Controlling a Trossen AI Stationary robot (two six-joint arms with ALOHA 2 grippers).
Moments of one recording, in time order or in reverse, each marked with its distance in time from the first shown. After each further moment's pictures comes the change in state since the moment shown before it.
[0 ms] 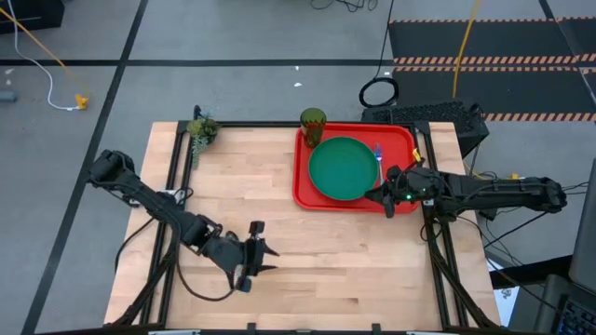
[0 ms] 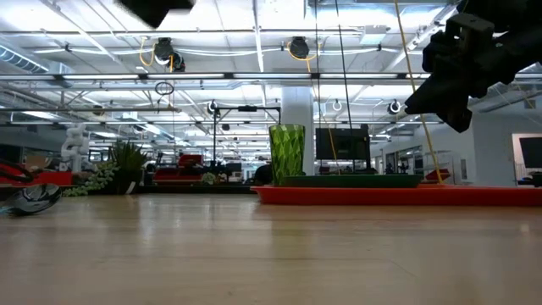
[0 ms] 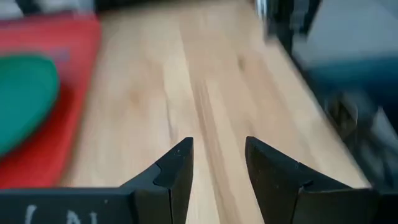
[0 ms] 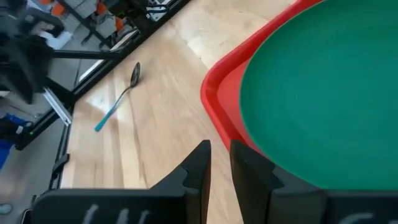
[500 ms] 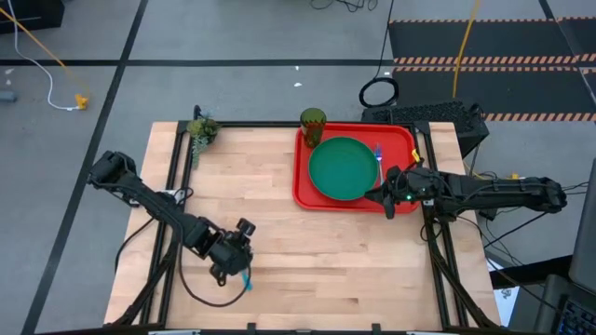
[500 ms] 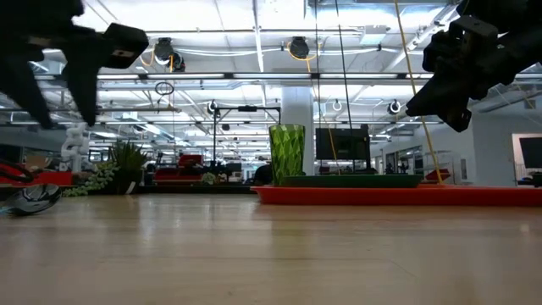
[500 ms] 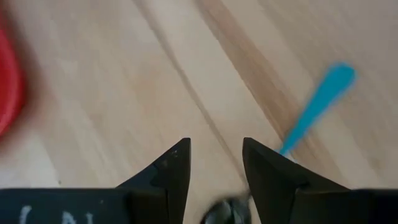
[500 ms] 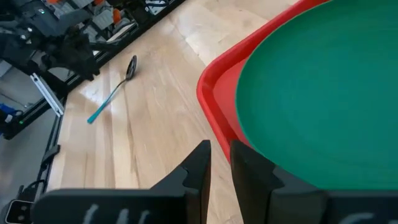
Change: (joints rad) left arm -0.011 0.021 -0.001 -0.544 0.112 0.245; right arm 0.000 0.000 0.000 -0.015 0.001 -0.056
